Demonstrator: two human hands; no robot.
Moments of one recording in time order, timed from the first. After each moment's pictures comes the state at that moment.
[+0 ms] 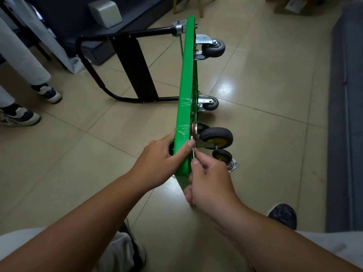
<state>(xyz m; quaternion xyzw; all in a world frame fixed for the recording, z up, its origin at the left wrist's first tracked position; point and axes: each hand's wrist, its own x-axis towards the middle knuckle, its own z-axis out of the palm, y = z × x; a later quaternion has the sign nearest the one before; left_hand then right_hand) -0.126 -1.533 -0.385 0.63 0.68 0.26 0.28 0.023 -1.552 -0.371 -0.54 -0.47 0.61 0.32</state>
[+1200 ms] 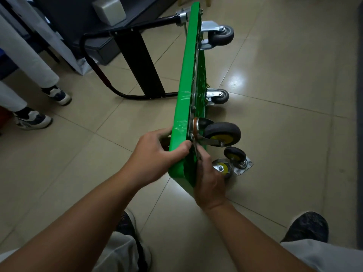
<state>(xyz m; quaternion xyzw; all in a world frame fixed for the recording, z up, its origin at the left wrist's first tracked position) -0.136 -1.522 -0.367 0.56 0.65 0.34 0.39 0.001 -1.517 -0.503 -0.46 -0.71 0.31 0.44</state>
